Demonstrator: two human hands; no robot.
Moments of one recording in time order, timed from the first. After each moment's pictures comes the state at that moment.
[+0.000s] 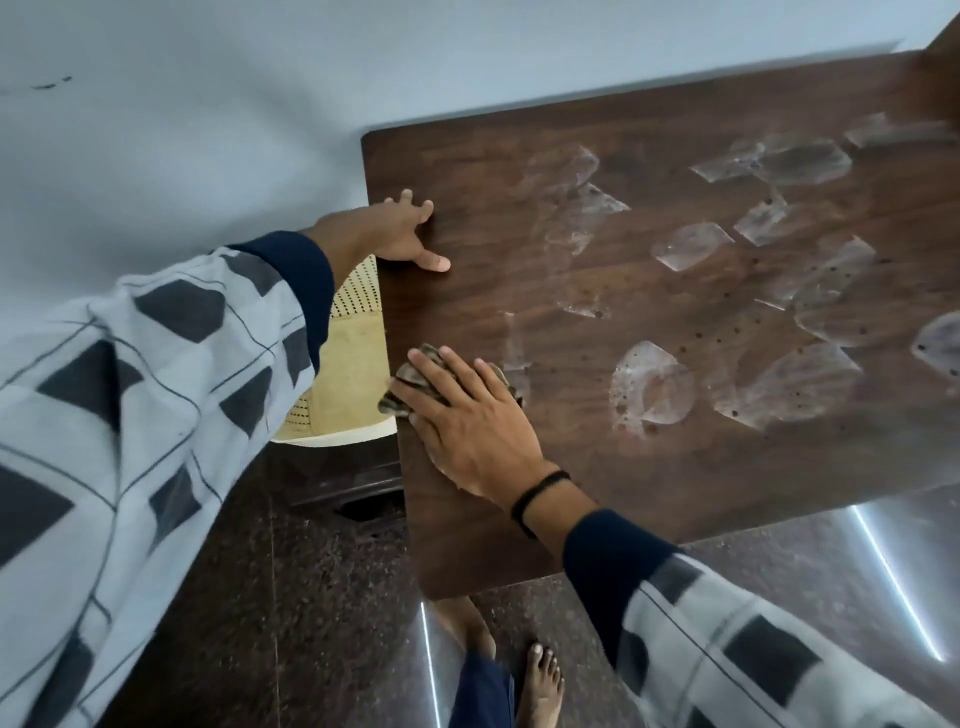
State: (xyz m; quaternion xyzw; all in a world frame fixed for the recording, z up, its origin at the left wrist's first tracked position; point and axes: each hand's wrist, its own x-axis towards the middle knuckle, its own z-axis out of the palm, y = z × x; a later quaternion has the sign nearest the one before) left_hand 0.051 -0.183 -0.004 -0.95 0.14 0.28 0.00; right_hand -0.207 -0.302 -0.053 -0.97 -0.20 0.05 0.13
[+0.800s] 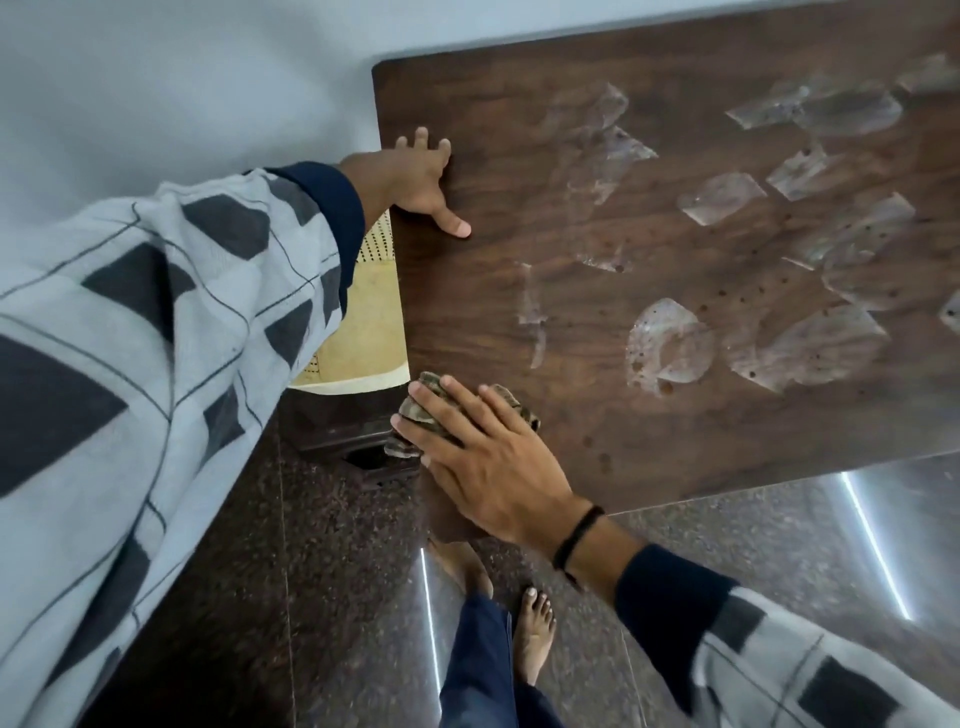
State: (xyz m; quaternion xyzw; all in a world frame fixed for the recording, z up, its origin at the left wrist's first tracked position) left_hand 0.044 -0.187 -0.008 -0.95 0.13 0.29 -0.01; right_hand -0.281 -0.306 -0.055 -0.95 -0.28 0.06 0.12
